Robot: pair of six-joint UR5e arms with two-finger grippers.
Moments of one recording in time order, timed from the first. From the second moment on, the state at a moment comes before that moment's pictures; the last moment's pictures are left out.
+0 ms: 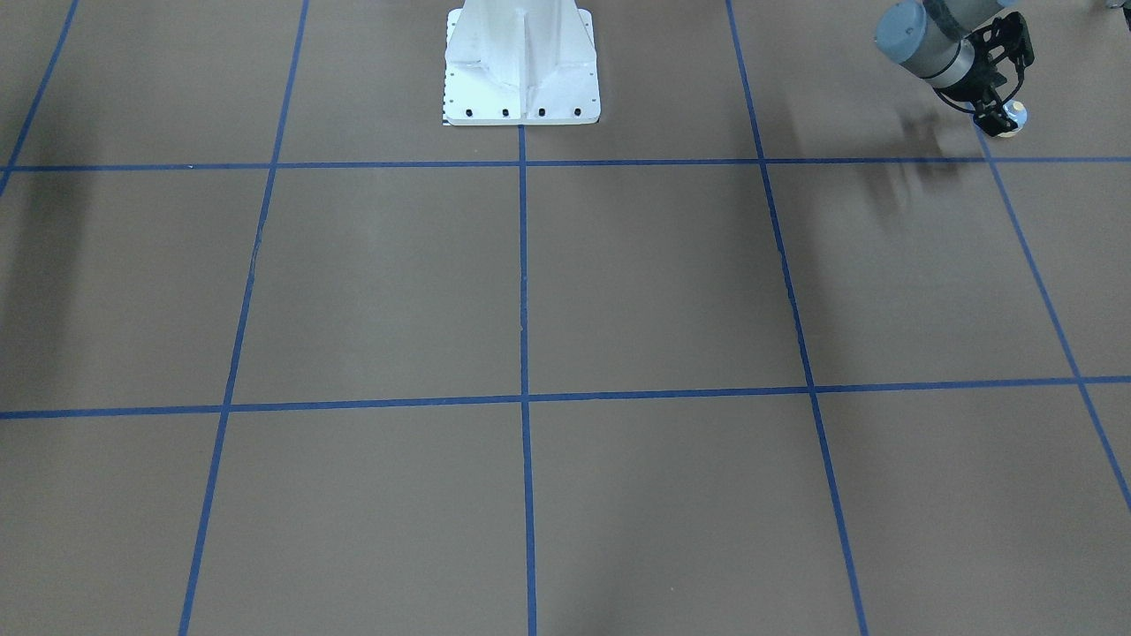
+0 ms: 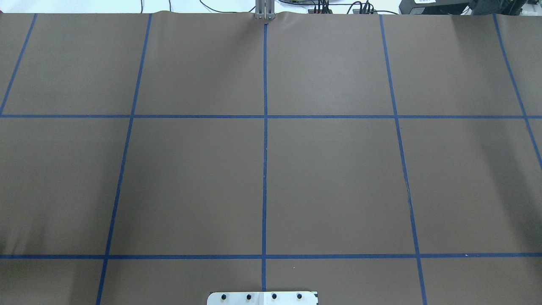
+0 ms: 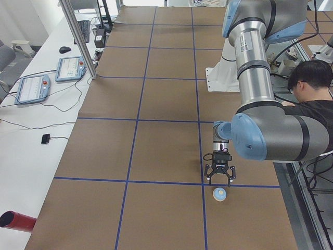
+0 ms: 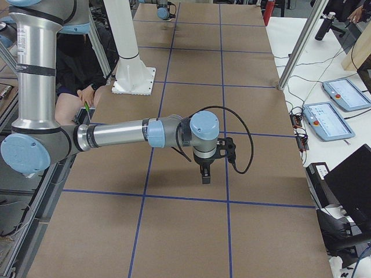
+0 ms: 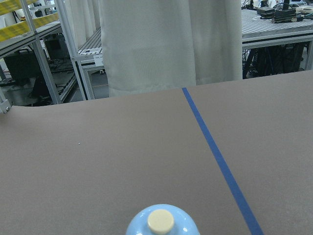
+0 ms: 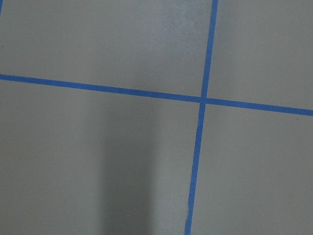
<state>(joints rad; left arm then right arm) 0.00 -1.02 -1.96 -1.45 -1.55 -3.02 1.59 -1.66 1.83 -1.65 2.40 -0.06</state>
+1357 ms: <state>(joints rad) 0.08 -1.02 -1.87 -1.55 -1.54 -3.11 1.59 -1.66 1.83 -1.65 2.40 -0.06</state>
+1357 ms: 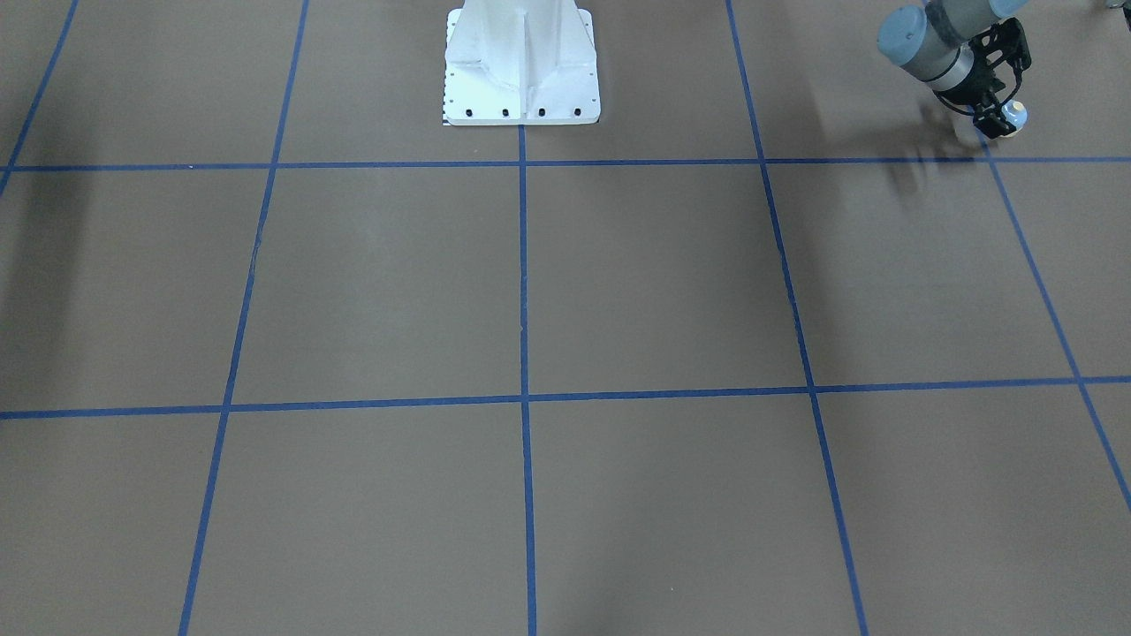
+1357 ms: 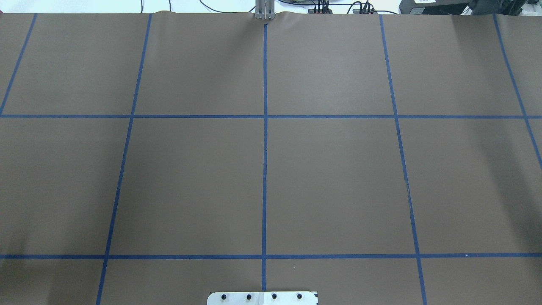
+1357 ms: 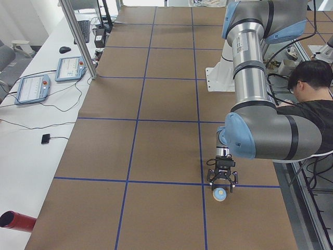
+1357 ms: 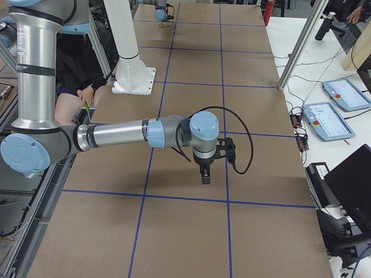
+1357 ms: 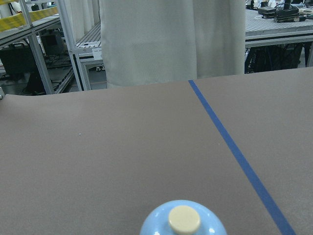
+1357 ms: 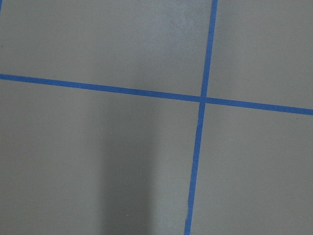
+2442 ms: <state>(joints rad) 0.14 -1.02 -1.85 -1.55 -1.55 -3.17 1.59 -1.67 1.83 -1.65 2.41 -0.06</state>
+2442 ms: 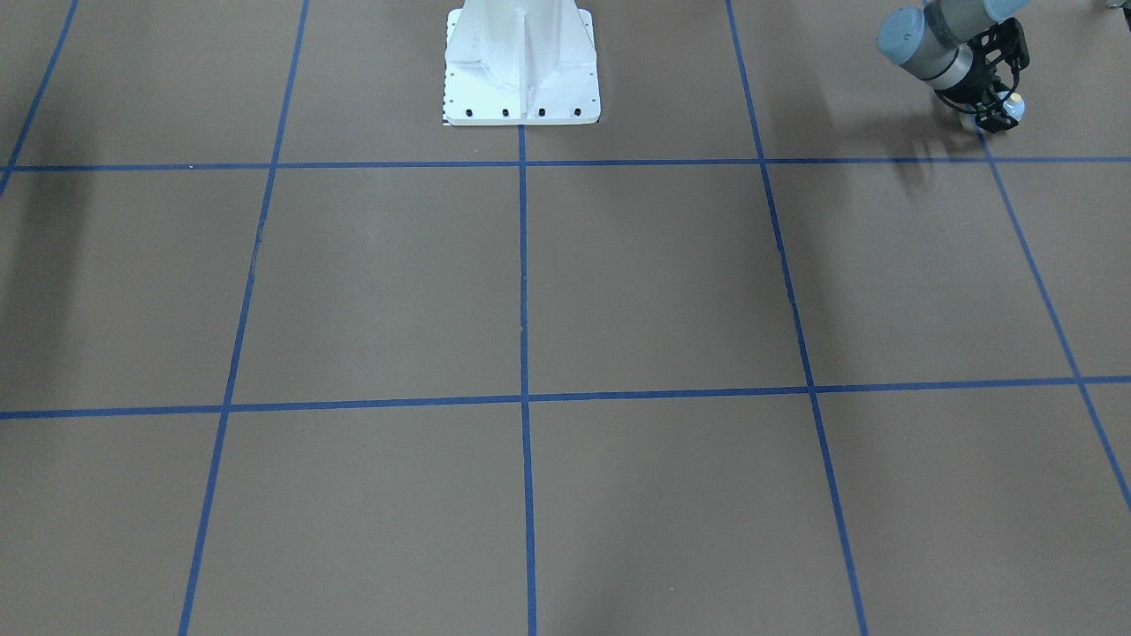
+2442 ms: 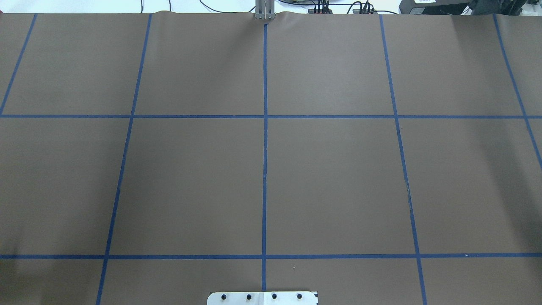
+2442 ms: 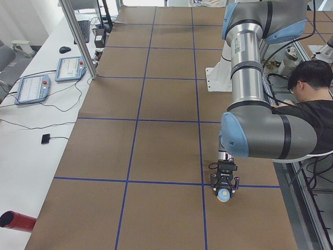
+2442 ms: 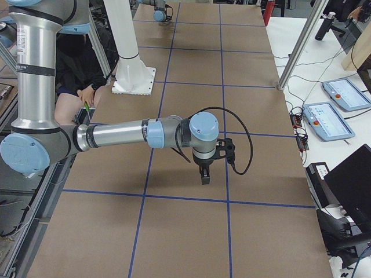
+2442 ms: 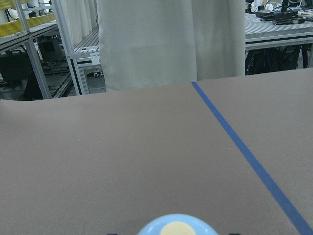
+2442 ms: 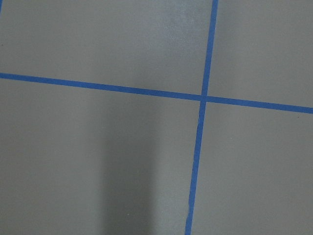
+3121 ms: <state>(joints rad) 0.15 -0.87 -2.04 -1.55 -1.55 -3.14 1.59 -1.67 1.83 -1.65 2.41 -0.06</state>
